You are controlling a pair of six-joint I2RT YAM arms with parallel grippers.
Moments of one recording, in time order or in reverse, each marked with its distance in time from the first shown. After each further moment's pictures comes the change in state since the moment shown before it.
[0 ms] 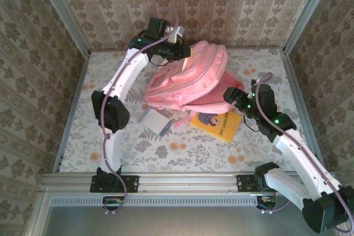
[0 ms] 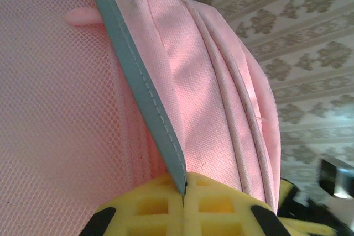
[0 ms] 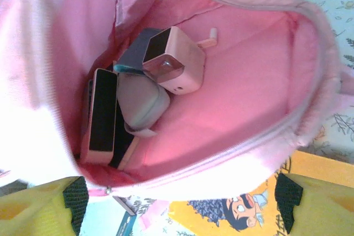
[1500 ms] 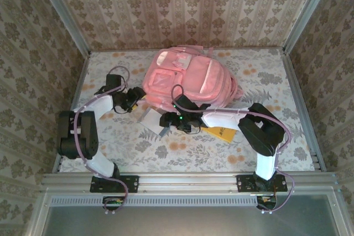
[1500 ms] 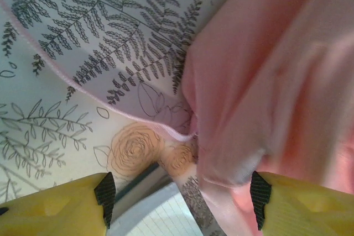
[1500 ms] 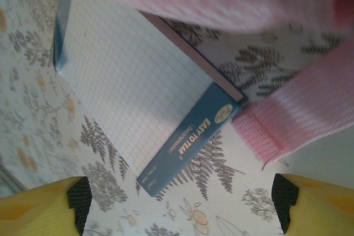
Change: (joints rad) left arm 0.401 -0.510 -1.374 0.572 -0.226 -0.300; right arm 0.552 0.961 0.293 0.301 -0.221 0.290
